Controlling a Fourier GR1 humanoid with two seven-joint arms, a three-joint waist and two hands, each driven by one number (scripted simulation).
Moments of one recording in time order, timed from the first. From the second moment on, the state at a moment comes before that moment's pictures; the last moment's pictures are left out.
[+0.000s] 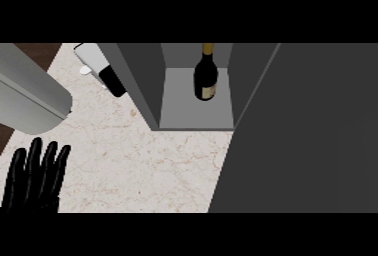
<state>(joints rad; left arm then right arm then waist) 0.28 0.63 -0.47 -2.08 0.69 0.43 -0.57 0.12 0.00 0.48 -2.47 -0.15 0.24 0.74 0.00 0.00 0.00</state>
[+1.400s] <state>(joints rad) 0.38 0.77 -0.07 -2.00 0.95 0.08 -0.49 -0.16 -0.11 0.87 -2.40 0.14 -0.24 0.70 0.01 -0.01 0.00</state>
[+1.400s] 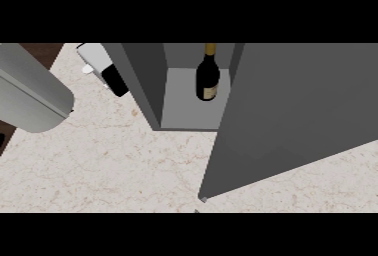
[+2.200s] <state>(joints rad) 0.27 0.71 -0.11 -1.99 0.93 0.11 -0.42 -0.73 -0.06 0.77 -2.07 -0.07 -0.49 0.73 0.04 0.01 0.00</state>
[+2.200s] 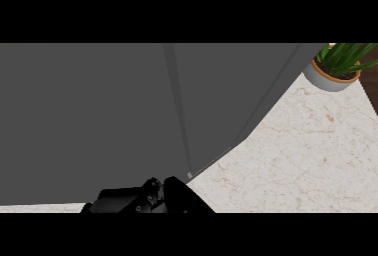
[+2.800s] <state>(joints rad) 0.26 0.66 -0.09 -1.97 0.89 0.11 -0.40 -1.17 0.00 0.56 -1.51 -0.17 -0.48 0.56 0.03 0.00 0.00</state>
